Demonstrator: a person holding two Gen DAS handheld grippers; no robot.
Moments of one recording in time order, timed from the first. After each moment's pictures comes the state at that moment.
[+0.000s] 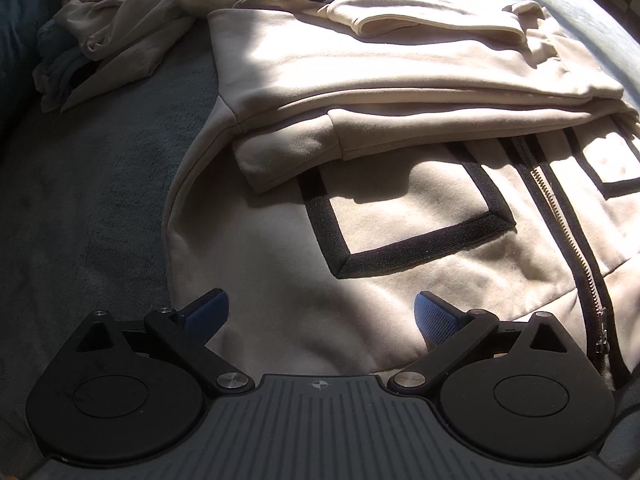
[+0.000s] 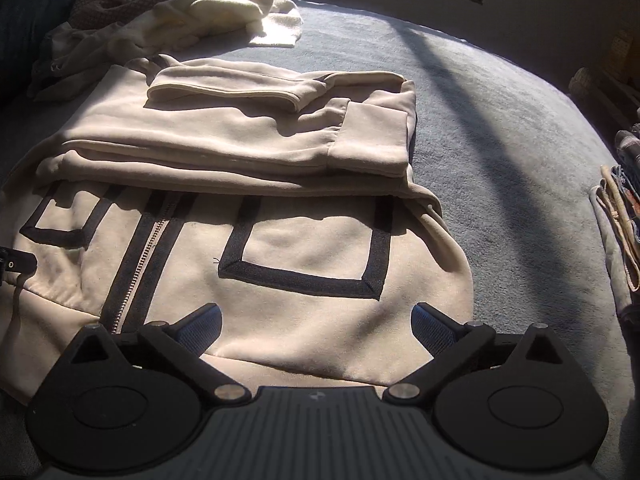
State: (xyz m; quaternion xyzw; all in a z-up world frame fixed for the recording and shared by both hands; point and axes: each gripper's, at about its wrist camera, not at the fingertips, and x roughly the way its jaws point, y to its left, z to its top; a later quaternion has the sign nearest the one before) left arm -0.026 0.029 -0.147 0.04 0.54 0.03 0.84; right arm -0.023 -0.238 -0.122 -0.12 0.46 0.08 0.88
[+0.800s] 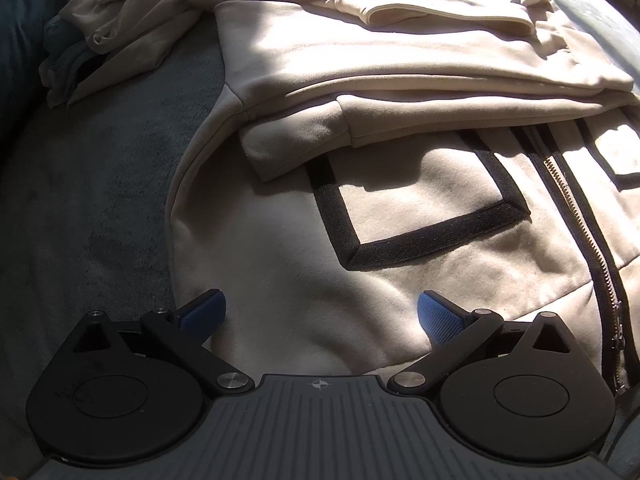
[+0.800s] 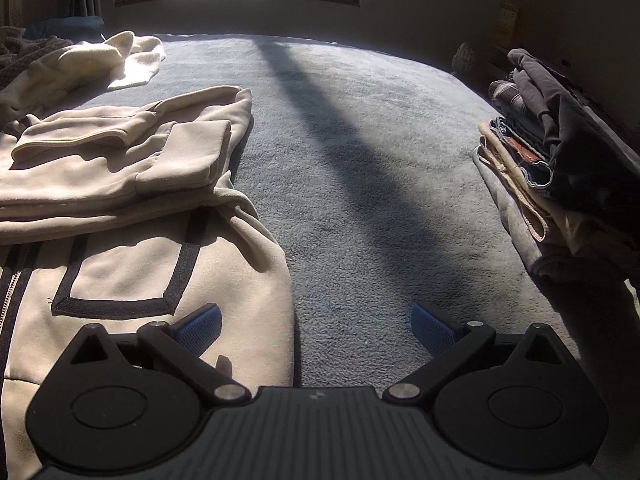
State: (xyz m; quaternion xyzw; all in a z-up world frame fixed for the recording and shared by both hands) left arm -0.026 0.031 -0.154 0.04 0.54 0.04 0.84; right arm -0.012 -0.333 -0.133 -0.05 0.41 -0.06 0.91
